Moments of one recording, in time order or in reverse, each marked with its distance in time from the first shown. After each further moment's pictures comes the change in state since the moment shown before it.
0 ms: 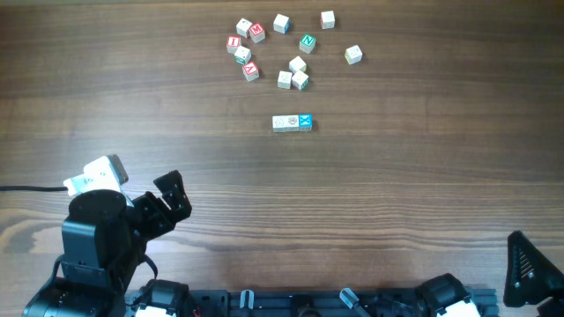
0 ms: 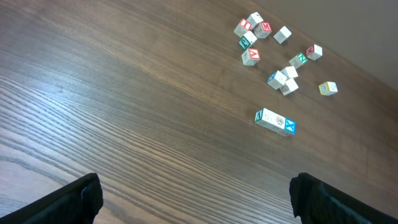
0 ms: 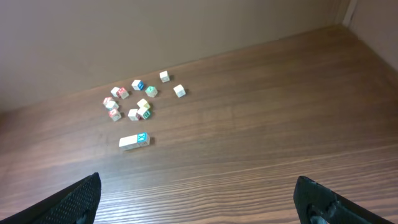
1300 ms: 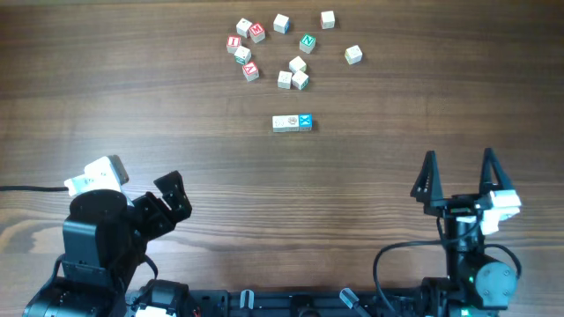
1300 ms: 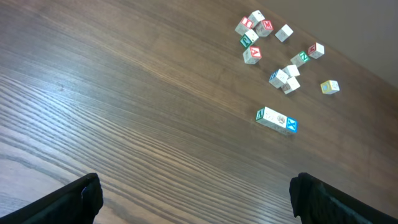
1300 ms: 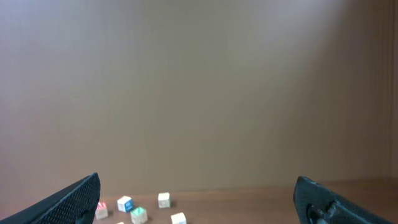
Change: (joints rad) left arm 0.000 0.000 -0.003 -0.003 0.000 0.000; right arm -0.416 -0.605 -1.701 1.875 -0.383 -0.276
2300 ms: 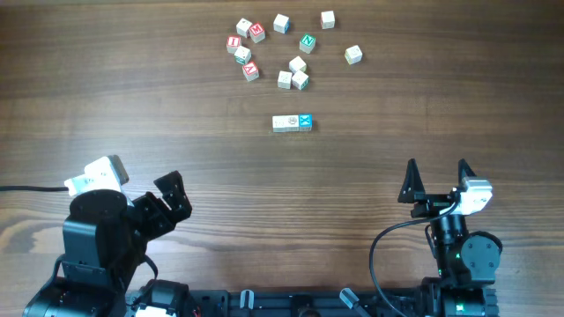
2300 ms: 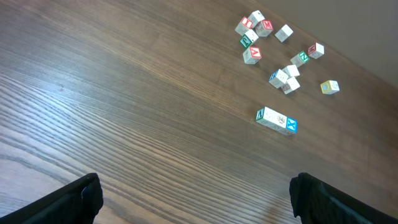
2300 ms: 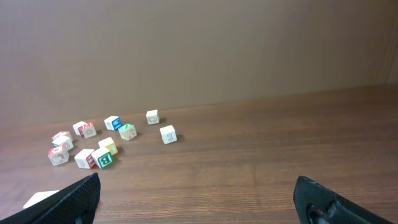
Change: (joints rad) left arm 0.000 0.000 0.000 0.000 0.000 0.000; right arm -0.002 -0.006 -0.062 -0.266 0.000 -0.001
